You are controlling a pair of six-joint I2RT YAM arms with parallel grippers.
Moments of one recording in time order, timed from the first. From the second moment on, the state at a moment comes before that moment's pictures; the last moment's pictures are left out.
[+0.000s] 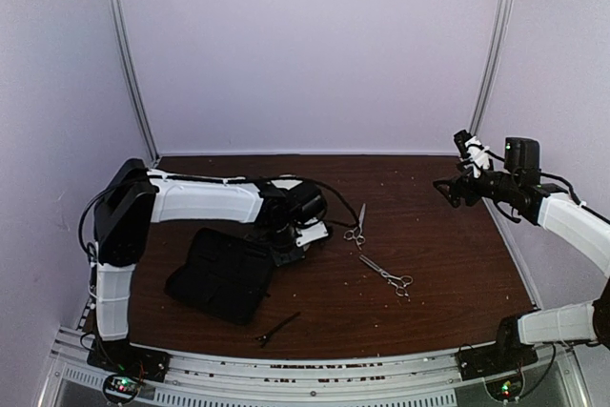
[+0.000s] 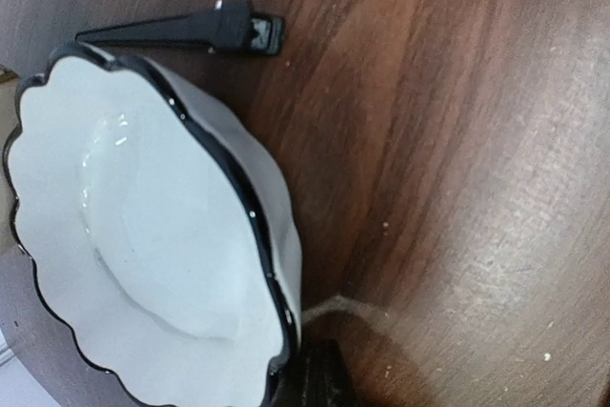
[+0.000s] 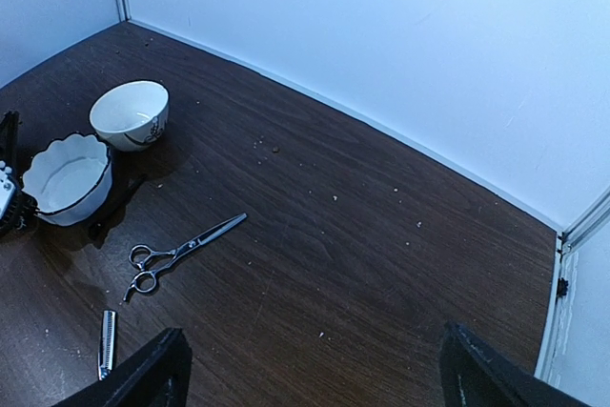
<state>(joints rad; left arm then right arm) -0.97 2.09 1.58 -0.80 -0.22 0.28 0.05 1.13 0.79 -0.11 -0.45 -0.33</state>
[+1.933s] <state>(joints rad) -0.26 1.34 0.63 -0.48 0.05 -0.46 1.08 1.89 1.40 -0.65 -0.32 -0.82</state>
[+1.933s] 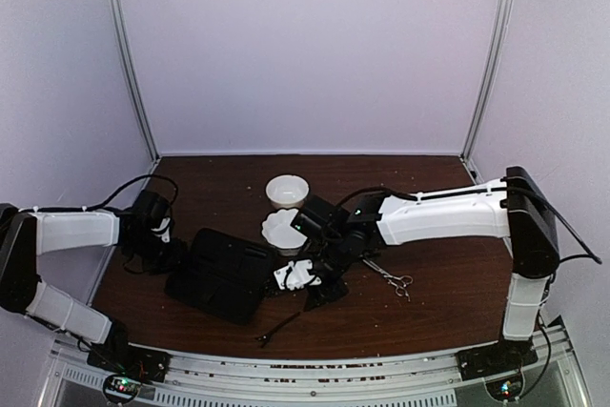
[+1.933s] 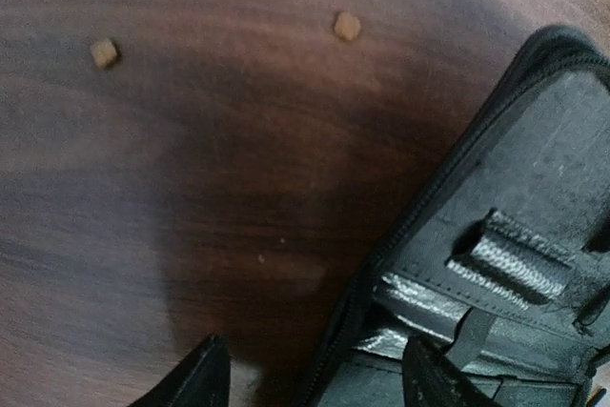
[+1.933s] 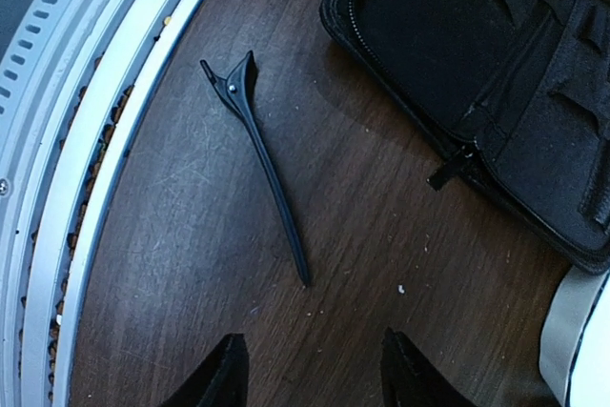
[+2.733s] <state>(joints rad) -0.26 1.29 0.56 -0.41 0.13 -0.47 1.20 2.14 1.59 -0.73 -0.28 -0.87</state>
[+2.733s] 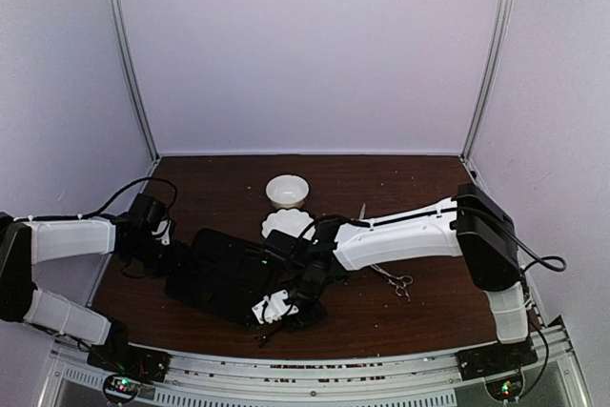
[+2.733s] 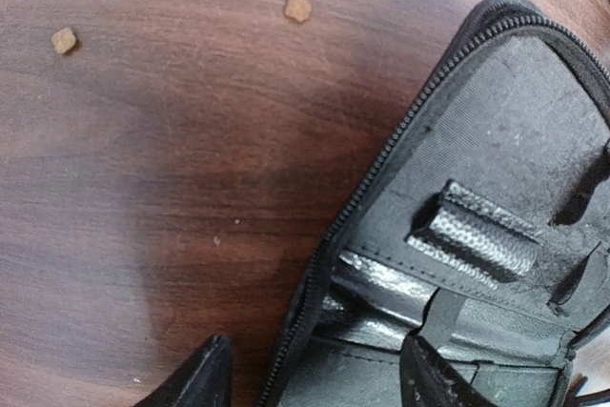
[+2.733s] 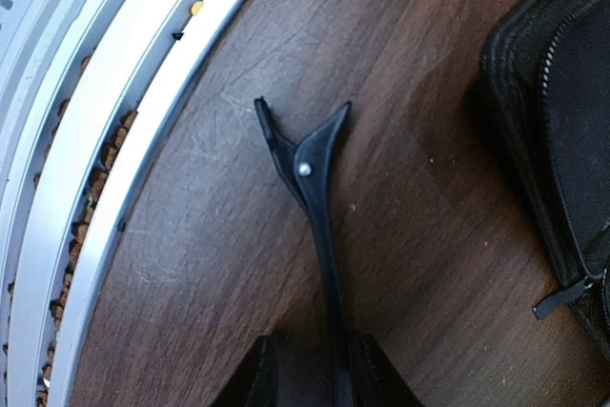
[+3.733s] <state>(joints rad) -0.30 1.30 0.56 -0.39 0.13 -0.46 1.13 1.94 1.51 -0.81 -0.31 -0.79</state>
